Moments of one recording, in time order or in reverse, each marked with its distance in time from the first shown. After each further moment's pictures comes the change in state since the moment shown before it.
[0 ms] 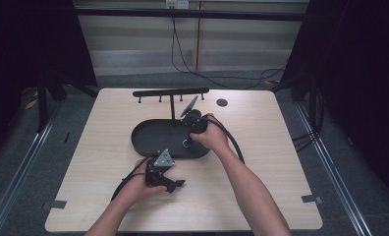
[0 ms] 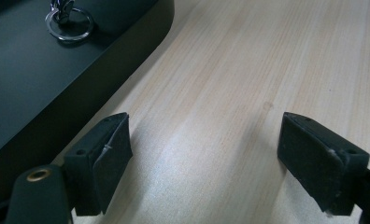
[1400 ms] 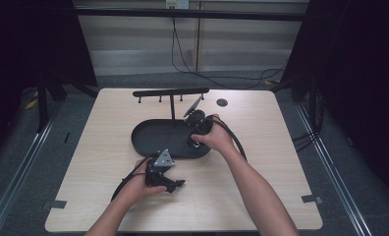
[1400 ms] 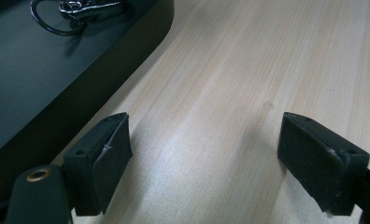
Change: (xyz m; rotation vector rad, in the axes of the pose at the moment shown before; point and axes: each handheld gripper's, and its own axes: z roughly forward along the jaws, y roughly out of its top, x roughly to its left) left arm 0.000 0.000 0.000 0.001 -0.001 0.001; right arm -0.001 -0.010 -0.010 -0.021 0.027 0.014
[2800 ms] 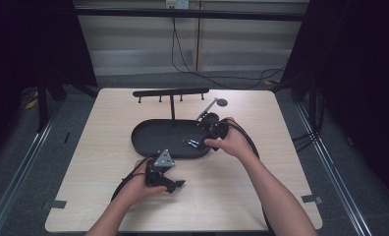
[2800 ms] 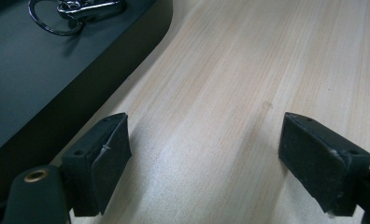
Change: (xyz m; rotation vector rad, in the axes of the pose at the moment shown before) left arm 0.000 0.000 0.000 0.001 -0.005 0.002; right arm -0.003 -0.041 -0.035 -0.046 0.036 -0.033
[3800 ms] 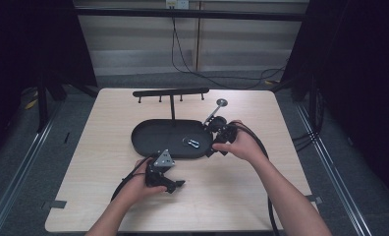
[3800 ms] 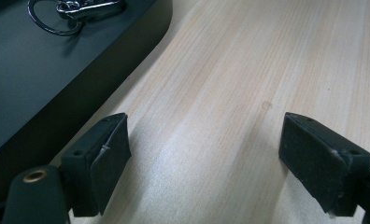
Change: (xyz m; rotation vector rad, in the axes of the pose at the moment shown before) left arm 0.000 0.000 0.000 0.002 -0.002 0.000; right arm 0.000 -0.022 -0.016 0.043 0.013 -0.041
